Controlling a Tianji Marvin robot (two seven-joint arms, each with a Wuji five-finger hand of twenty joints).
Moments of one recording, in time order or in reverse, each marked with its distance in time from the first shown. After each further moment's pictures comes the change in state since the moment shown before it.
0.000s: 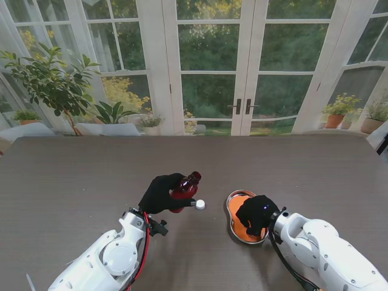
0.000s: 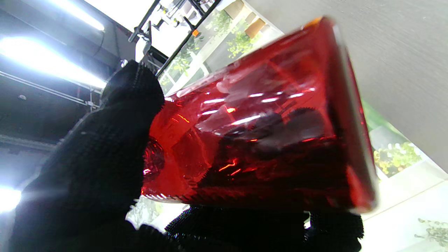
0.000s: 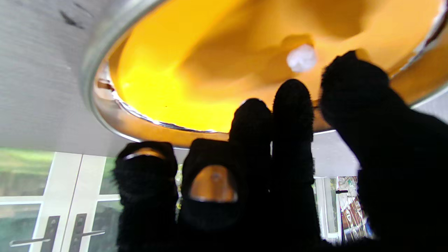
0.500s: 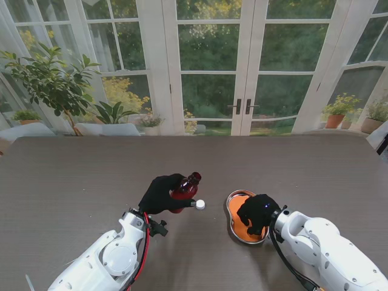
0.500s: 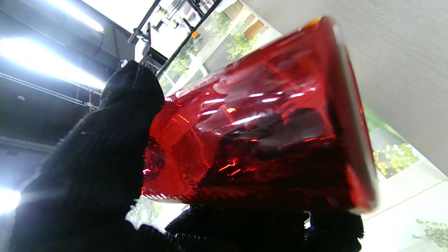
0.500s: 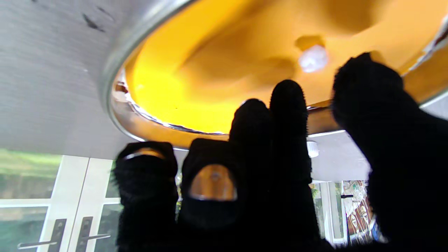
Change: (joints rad) left arm 0.004 0.002 -0.001 -0.005 -0.001 0.005 -0.006; right arm 0.001 -0.001 0.014 -0.008 0.005 0.006 0.040; left_hand 0.000 0.000 0.000 0.000 0.000 0.000 0.000 0.000 0.000 0.000 0.000 0.000 0.000 0.000 0.000 0.000 0.000 0.000 0.000 0.000; right_hand -0.050 0.011 0.000 0.000 -0.034 0.025 -0.128 0.018 -0.013 -0.001 -0.004 0.011 -0.004 0.004 0.001 0.000 -0.001 0.000 0.001 0.000
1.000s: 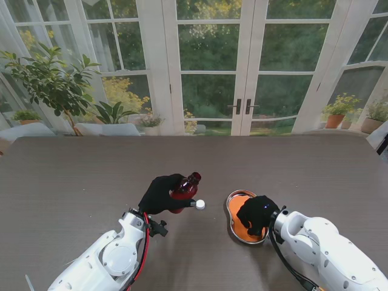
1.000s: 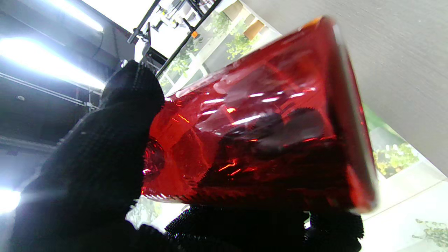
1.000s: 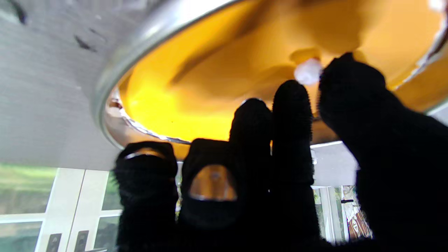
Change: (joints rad) left arm 0.001 0.000 -0.001 -0.001 0.000 0.000 0.000; right arm 0.017 0.003 -0.021 0.017 0.029 -0.005 0.029; left_hand 0.000 0.000 0.000 0.000 0.000 0.000 0.000 0.000 0.000 0.000 0.000 0.000 0.000 0.000 0.000 0.000 0.000 0.000 0.000 0.000; right_hand 0.053 0.000 0.000 0.011 0.015 -0.026 0.117 -0.029 0.007 -0.001 -0.007 0.000 0.000 0.000 0.000 0.000 -0.008 0.000 0.000 0.000
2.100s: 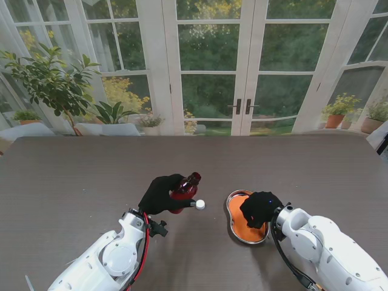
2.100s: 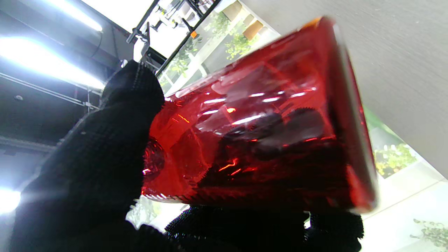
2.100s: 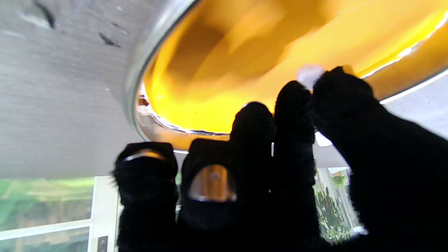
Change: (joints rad) left arm 0.001 0.000 0.000 -0.001 -0.002 0.004 -0.001; right arm -0.010 -0.020 0.048 -0.004 0.124 0.060 0.052; left_hand 0.000 0.000 0.000 0.000 0.000 0.000 0.000 0.000 0.000 0.000 0.000 0.000 0.000 0.000 0.000 0.000 0.000 0.000 0.000 0.000; right_hand 0.010 0.101 0.000 0.000 0.008 -0.016 0.048 0.002 0.009 -0.006 0.025 0.025 0.000 0.003 0.001 0.000 0.009 0.000 0.008 0.000
